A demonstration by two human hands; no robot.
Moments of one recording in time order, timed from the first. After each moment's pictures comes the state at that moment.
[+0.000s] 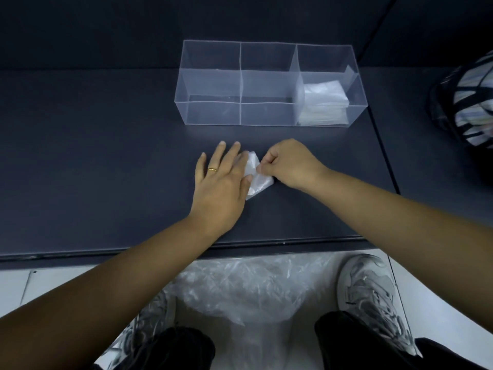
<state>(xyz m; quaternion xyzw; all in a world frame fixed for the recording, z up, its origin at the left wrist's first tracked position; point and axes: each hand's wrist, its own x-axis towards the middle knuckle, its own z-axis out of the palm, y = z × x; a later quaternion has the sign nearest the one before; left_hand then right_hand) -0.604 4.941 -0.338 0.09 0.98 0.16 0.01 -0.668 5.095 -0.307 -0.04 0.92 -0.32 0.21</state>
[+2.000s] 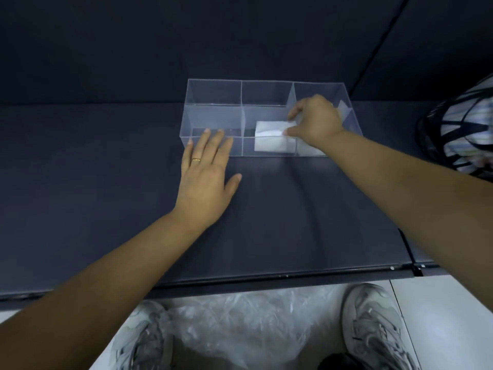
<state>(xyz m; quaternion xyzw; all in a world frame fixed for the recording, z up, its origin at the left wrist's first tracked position) -0.656 4.915 -0.309 0.11 0.98 0.16 -0.09 -0.782 5.129 -0.280 0.00 0.98 -0.19 0.01</state>
